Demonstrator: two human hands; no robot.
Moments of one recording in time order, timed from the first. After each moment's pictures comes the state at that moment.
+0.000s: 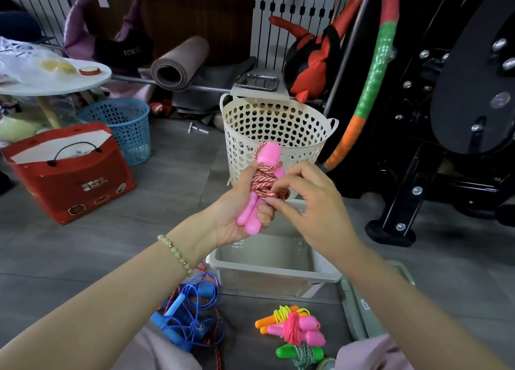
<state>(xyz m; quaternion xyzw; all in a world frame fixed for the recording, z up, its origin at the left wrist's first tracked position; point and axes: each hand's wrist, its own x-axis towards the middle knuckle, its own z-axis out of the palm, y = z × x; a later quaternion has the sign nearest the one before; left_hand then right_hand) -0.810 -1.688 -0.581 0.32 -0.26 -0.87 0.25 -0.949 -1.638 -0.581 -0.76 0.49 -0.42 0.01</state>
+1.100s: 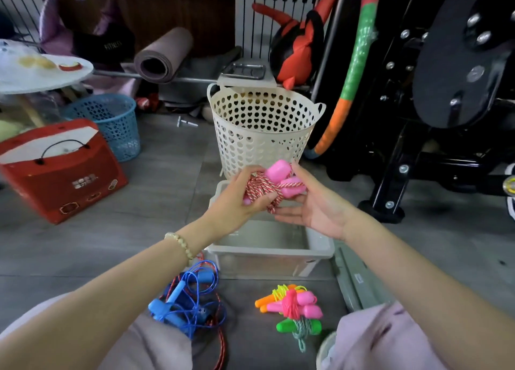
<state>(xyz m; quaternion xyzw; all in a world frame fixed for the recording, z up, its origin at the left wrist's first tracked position) -0.802 -1.701 -0.653 0.35 -0.78 -0.39 0.35 -0.978 -1.638 -0.608 -0.32 0.50 -0.45 0.66</state>
